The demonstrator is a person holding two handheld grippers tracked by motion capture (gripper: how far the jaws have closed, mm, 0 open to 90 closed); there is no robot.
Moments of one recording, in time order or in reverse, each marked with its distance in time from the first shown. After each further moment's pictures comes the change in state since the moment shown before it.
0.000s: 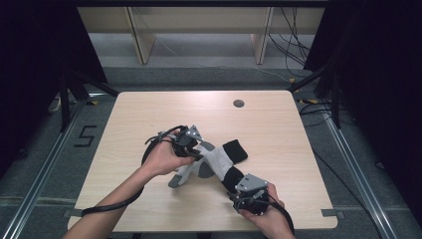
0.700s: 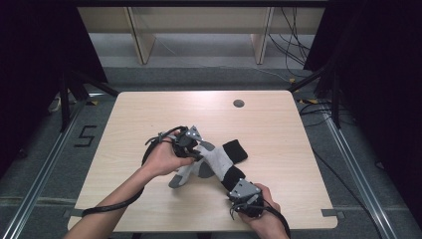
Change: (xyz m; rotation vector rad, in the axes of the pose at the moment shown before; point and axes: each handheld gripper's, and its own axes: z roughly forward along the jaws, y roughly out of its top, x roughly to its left) left arm 0.000 -0.002 0.003 -0.005 -0.004 0.001; right arm 0.010 -0.007 0.013 0.017 -0.061 -0.125
